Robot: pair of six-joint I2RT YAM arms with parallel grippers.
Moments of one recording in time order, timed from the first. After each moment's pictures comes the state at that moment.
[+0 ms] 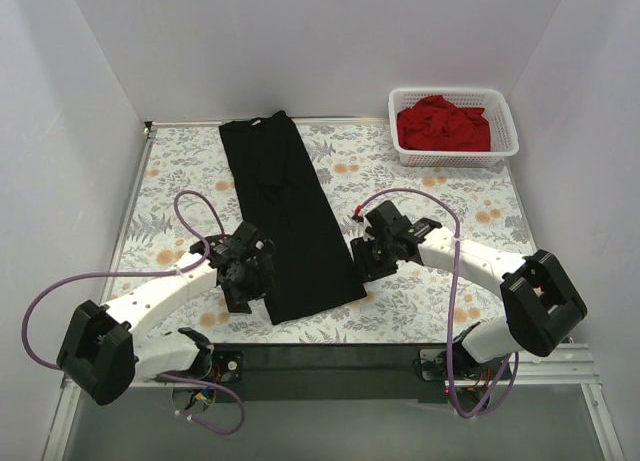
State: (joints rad) left arm -0.58 1.16 0.72 -0.88 0.07 -0.91; right arm 0.71 1.43 0.85 -0.54 -0.25 0.36
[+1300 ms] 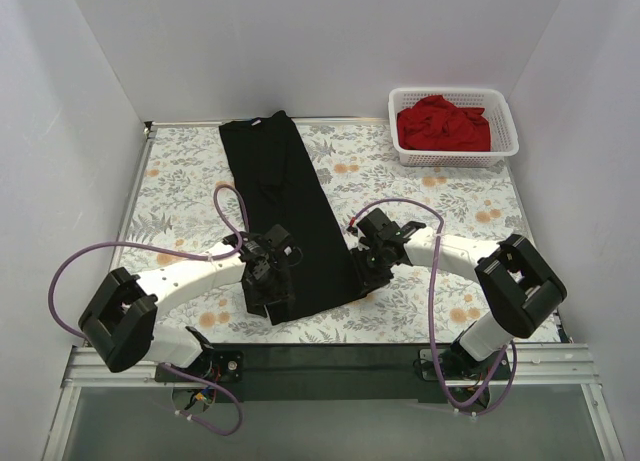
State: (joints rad) left arm -0.79 1.36 0.81 -0.90 0.03 -1.03; right arm 0.74 1.56 0.84 -0.51 -0.28 0.40
